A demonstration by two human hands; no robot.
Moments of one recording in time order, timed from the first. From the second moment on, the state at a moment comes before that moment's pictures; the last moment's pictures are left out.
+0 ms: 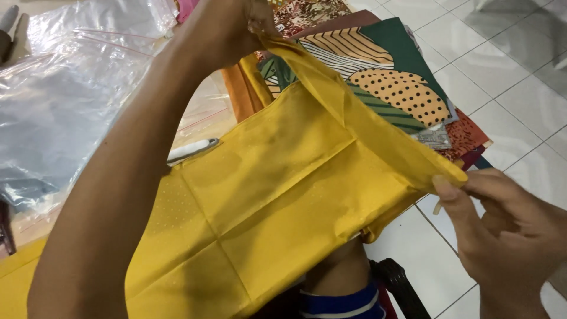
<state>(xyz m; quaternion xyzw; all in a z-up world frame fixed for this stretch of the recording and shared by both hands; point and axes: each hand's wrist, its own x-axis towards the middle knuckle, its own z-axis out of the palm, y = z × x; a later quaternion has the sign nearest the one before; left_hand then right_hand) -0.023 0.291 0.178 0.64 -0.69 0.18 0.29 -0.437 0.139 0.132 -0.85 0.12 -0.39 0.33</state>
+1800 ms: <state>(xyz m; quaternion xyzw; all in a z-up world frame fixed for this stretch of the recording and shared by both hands) -0.104 0.473 0.061 0.77 -0.58 0.10 0.27 -0.400 0.248 0.068 -0.90 -0.26 -0.23 0.25</state>
